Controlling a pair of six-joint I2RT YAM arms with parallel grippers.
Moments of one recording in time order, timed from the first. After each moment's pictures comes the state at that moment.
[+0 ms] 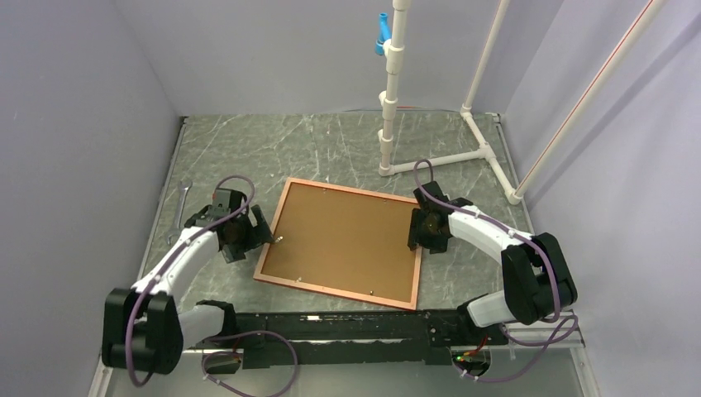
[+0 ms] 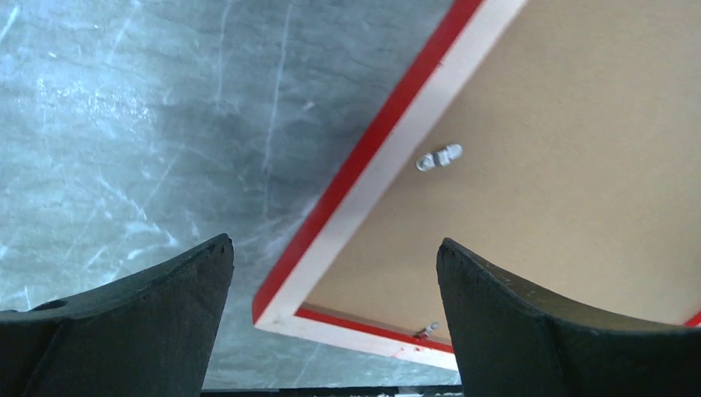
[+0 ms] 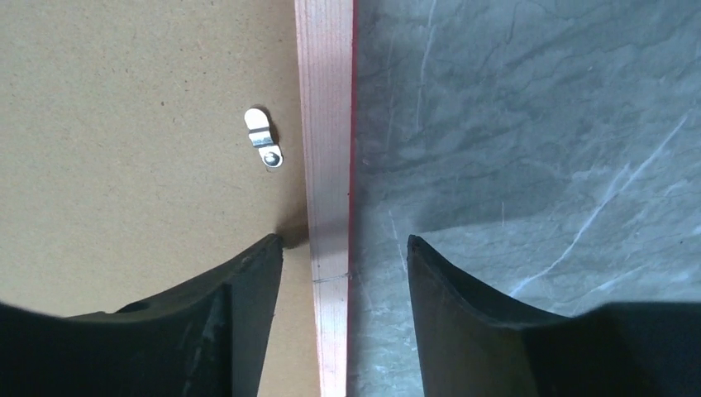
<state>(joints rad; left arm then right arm) -0.15 1.10 0.65 -0.65 0.06 -0.62 0.39 1.42 0.76 -0.62 0.10 0.57</state>
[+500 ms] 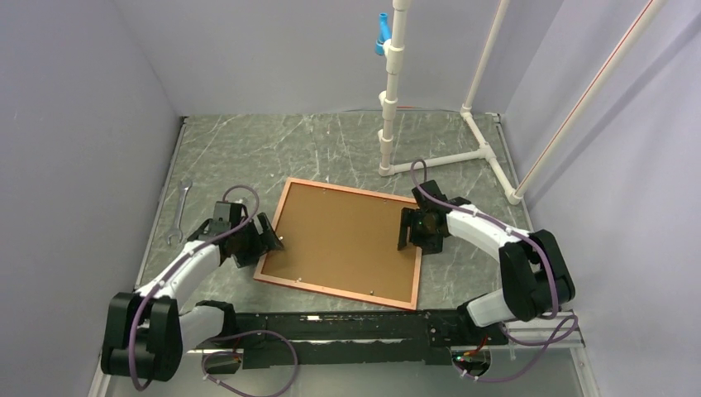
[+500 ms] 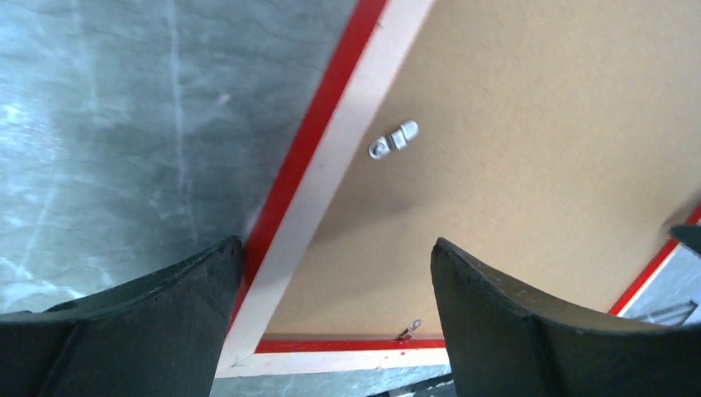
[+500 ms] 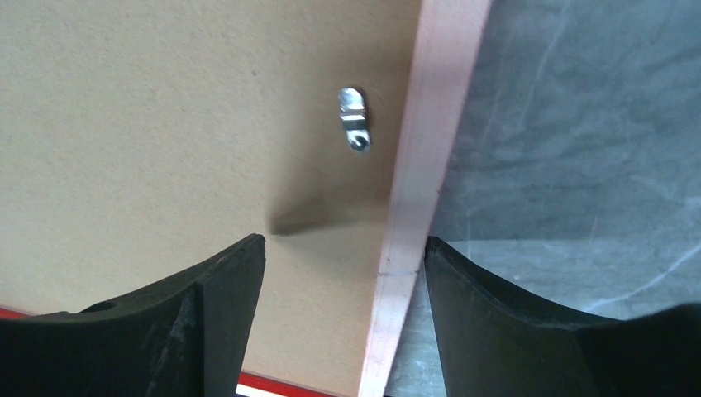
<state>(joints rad) -0.12 1.14 0.51 -0.44 0.23 -0.58 0.39 1.41 0.75 -0.59 -0.06 0.56</state>
